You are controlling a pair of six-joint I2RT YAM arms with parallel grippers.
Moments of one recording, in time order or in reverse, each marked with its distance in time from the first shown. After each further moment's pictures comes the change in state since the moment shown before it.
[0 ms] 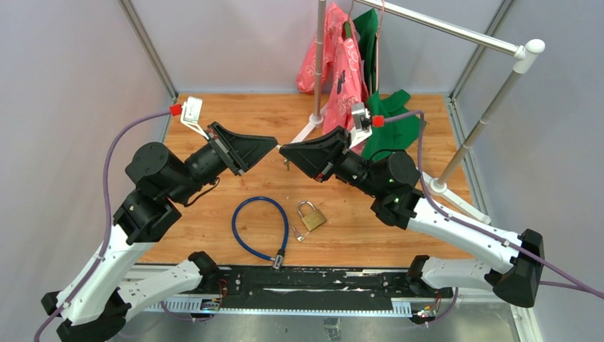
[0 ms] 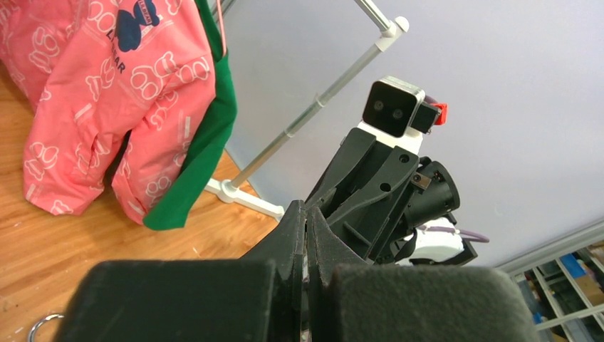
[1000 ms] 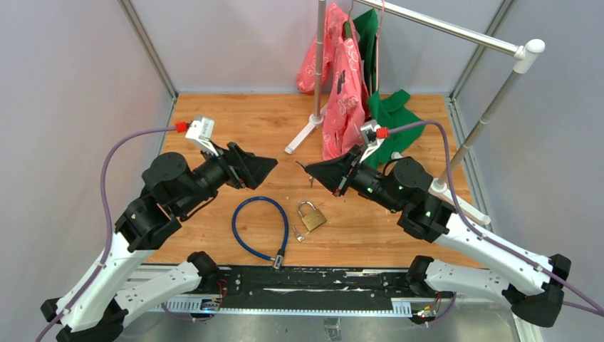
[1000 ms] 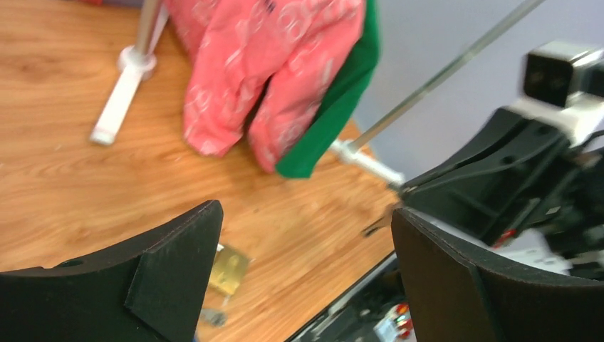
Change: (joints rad) left arm 0.000 -0.070 -0.082 -0.190 -0.154 0.174; right arm -0.008 -0.190 -0.044 -0.486 0.166 -0.058
